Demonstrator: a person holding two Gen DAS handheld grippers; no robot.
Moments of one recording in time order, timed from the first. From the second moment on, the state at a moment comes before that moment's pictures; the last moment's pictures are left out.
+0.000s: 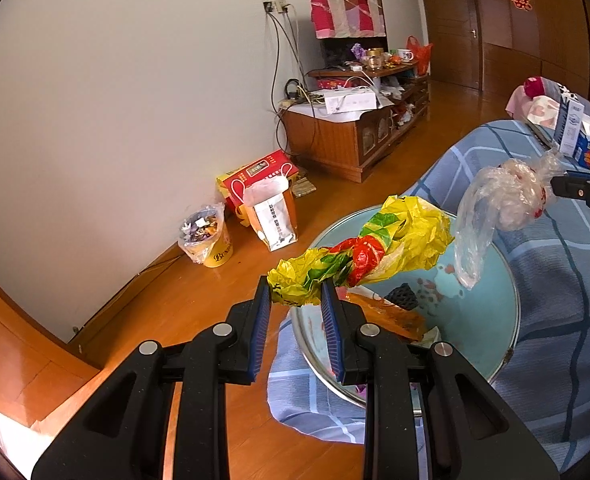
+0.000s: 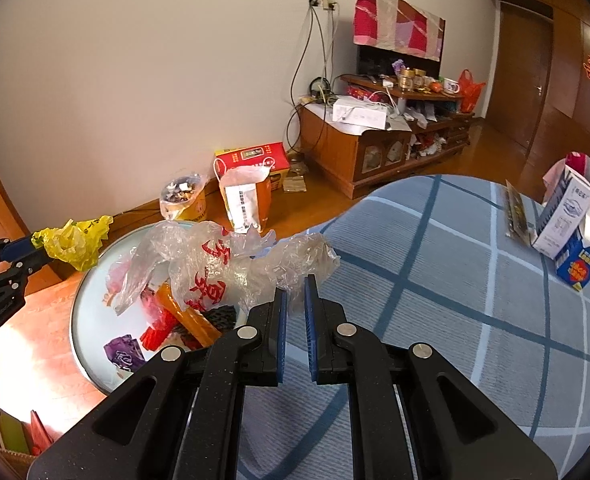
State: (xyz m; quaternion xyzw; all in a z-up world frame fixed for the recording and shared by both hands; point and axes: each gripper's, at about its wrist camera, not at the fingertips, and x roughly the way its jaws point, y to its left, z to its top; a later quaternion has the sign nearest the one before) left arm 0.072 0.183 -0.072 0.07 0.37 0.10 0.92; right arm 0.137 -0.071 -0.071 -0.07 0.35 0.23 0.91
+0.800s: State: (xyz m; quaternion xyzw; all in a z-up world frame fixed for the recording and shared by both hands) left arm 0.047 0.167 -0.040 0.03 0.30 0.09 0.95; right arm 0.090 -0.102 -0.042 -0.02 0.29 0.23 0.93
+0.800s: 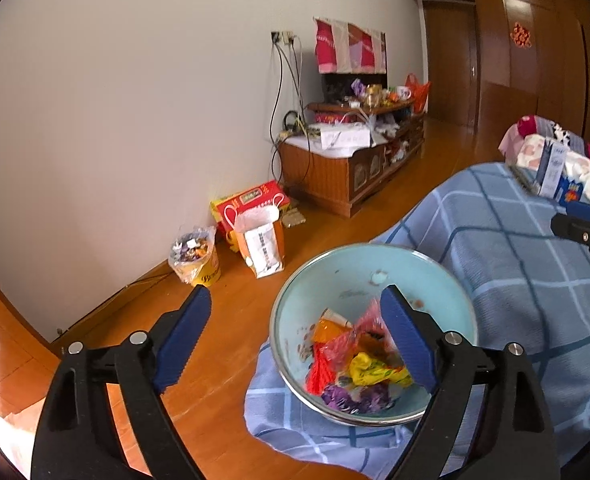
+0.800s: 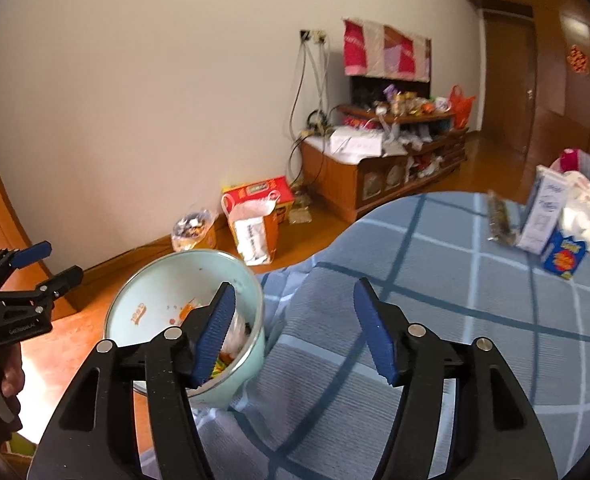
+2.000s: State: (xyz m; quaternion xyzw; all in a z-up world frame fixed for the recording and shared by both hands) left arm 0.029 0.158 -0.019 0.02 0.27 0.09 0.96; right arm 0.062 -0.120 -0.026 -0.02 0.27 0.20 0.94
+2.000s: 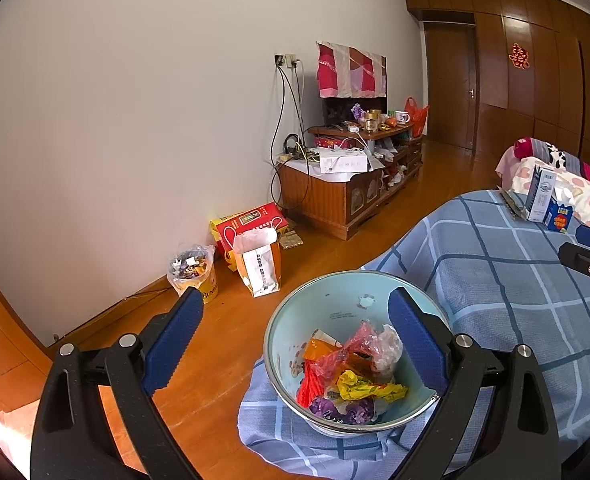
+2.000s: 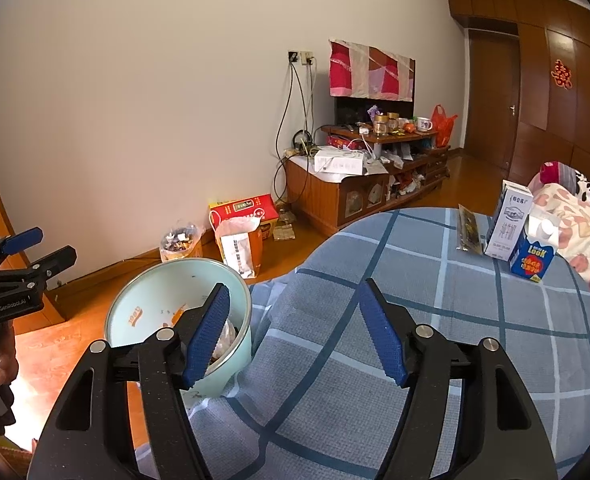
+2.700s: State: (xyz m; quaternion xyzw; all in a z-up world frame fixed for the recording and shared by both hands) left arm 0.028 0.159 -0.015 0.03 0.26 0.10 0.96; right arm 0.059 -0.123 -0.027 -0.02 0.26 0.20 0.94
